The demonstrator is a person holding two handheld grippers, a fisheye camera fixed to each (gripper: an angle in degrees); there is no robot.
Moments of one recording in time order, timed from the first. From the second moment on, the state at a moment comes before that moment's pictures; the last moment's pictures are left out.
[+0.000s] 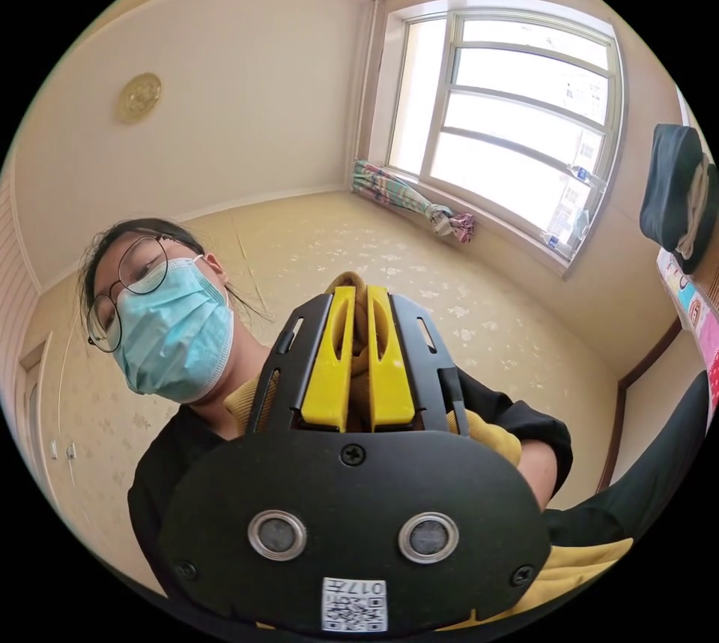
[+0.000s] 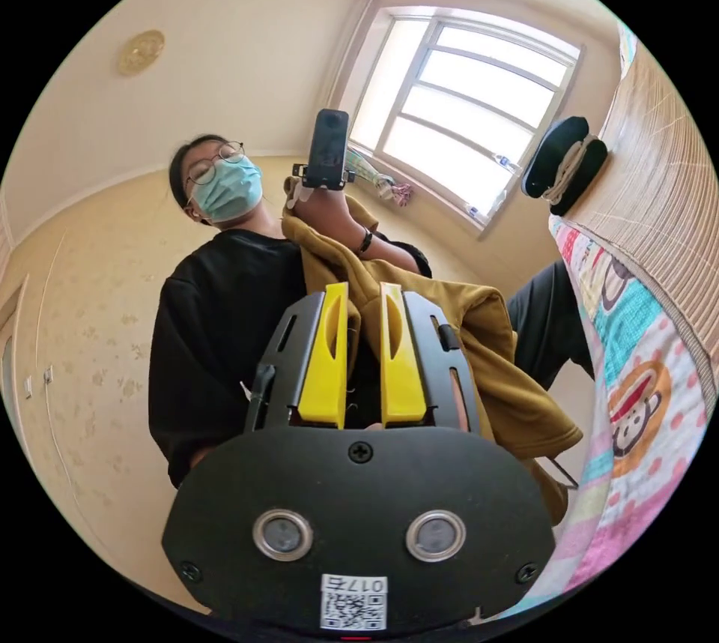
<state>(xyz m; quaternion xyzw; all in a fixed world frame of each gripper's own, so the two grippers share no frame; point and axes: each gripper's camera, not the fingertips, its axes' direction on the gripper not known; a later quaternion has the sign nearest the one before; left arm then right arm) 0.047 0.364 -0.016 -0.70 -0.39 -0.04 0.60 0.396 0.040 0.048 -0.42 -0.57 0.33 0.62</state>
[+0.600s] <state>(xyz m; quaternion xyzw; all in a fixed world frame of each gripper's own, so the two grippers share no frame) 0.001 0.259 -0.105 -0.70 -0.38 -0.03 0.60 0.279 0.137 0.102 -0.48 -0.57 0.32 0.59</state>
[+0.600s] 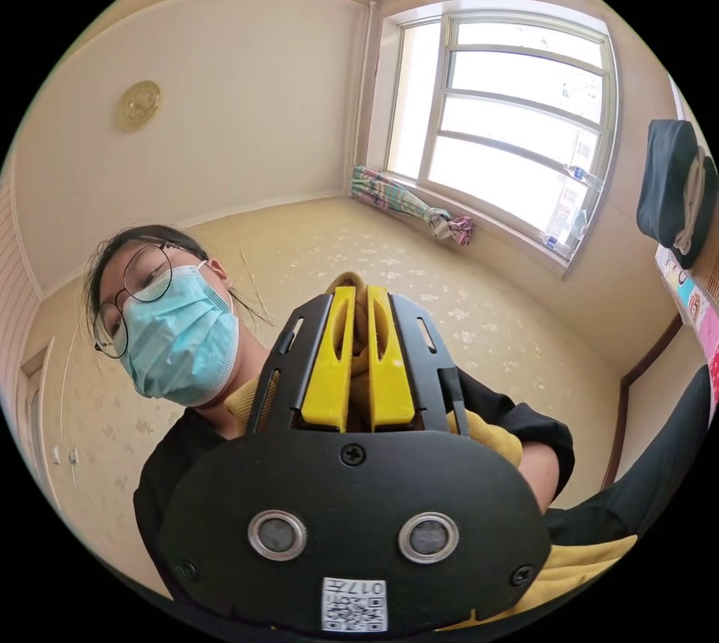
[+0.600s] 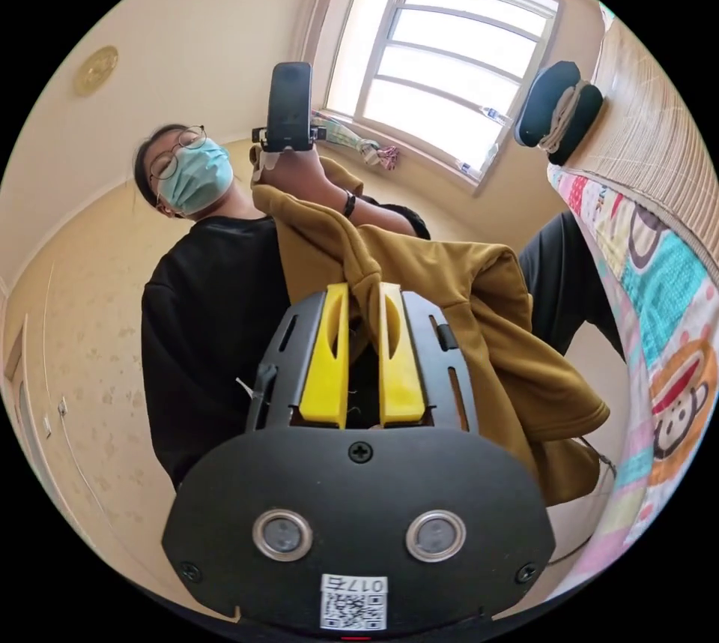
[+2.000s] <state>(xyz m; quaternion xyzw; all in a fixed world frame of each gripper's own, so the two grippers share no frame) -0.405 0.150 0.013 -0.33 -0.63 0.59 -0.39 0.058 -0.073 0.223 -0.17 0.20 -0.05 0.96</state>
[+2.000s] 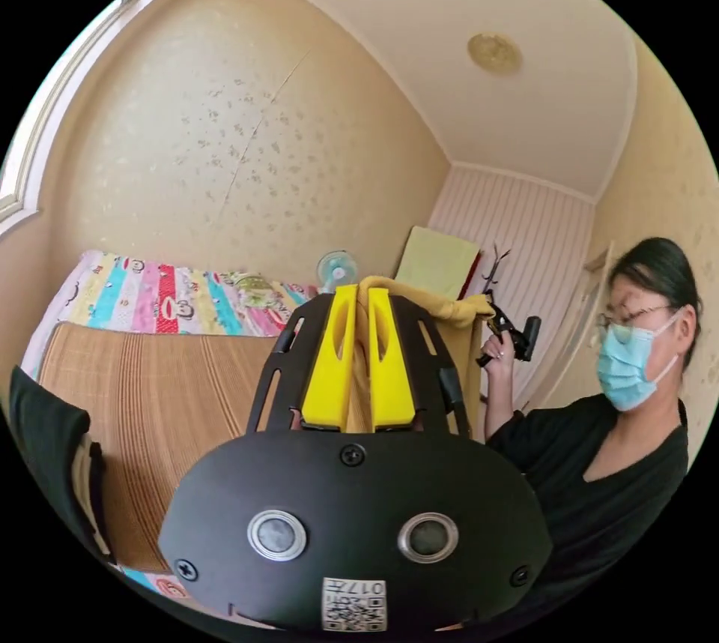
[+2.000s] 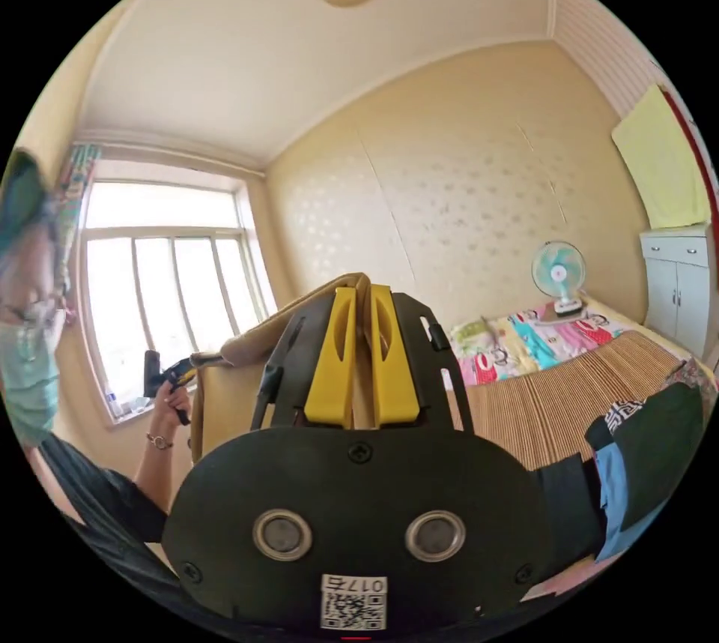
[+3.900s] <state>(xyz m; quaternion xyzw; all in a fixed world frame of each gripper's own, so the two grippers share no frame) -0.015 0.672 0.159 0.08 -0.44 0.87 0.19 0.305 0.335 -0.073 -0.58 0.19 0.01 0.79</state>
